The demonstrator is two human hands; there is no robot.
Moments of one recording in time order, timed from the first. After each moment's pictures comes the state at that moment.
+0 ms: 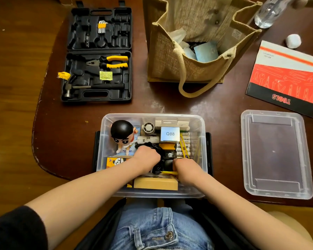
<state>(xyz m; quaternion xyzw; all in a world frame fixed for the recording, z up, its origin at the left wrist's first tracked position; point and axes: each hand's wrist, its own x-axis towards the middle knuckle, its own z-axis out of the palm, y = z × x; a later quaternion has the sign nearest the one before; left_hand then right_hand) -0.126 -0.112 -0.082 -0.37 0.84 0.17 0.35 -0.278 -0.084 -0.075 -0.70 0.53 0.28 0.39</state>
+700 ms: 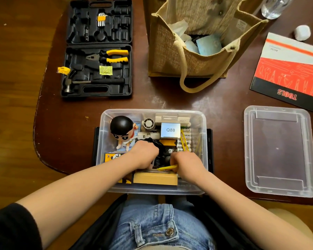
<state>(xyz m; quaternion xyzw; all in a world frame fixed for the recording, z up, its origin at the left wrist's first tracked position) -0.118 -0.118 -0.085 -0.38 0.83 0.20 0.34 -0.280 -0.083 -0.074 -0.71 0.56 0.16 0.39</state>
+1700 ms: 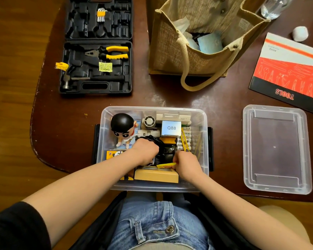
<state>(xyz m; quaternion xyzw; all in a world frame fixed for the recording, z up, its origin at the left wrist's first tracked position) -0.115 -0.118 -0.096 -0.38 0.83 0.21 0.34 -0.274 -0.073 -0.092 -0.63 0.65 0.15 0.40</state>
